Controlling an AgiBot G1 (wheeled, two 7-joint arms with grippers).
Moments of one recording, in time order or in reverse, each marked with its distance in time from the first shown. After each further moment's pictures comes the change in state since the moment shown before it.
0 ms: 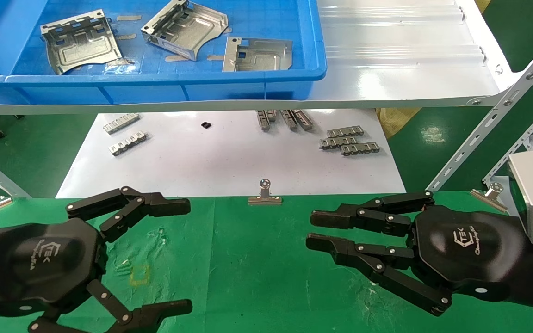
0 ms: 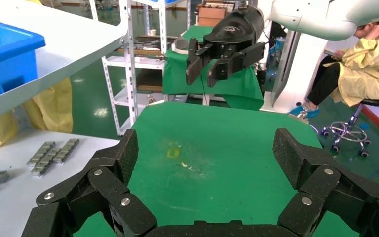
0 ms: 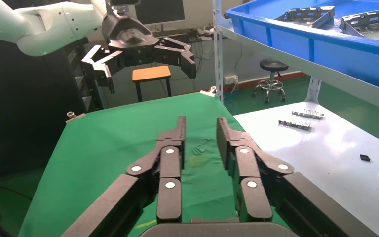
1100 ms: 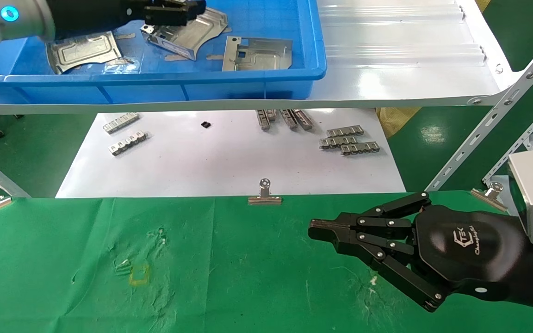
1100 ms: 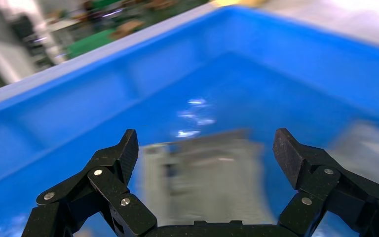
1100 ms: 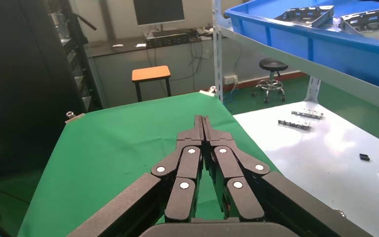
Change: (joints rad) left arm -0.886 0.550 0.232 1.017 0.568 -0.508 0.114; right arm 0.000 0.000 0.000 0.000 0.000 0.000 0.000
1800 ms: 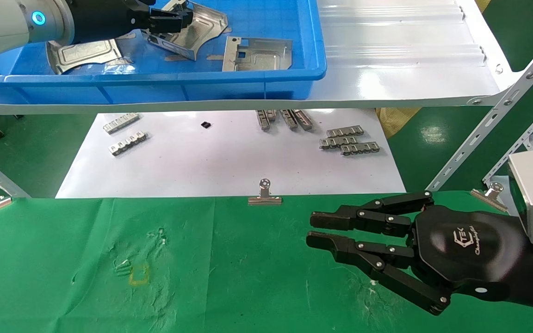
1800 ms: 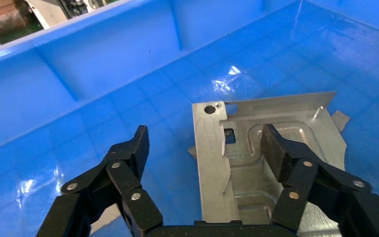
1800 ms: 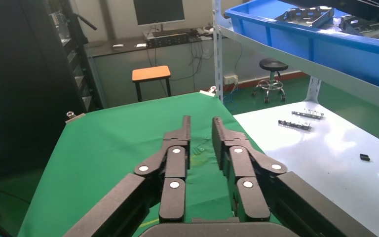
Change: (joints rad) left arm -0.101 0.113 0.053 0.249 0.096 -0.181 0.009; right arm 0.000 0.000 0.000 0.000 0.000 0.000 0.000
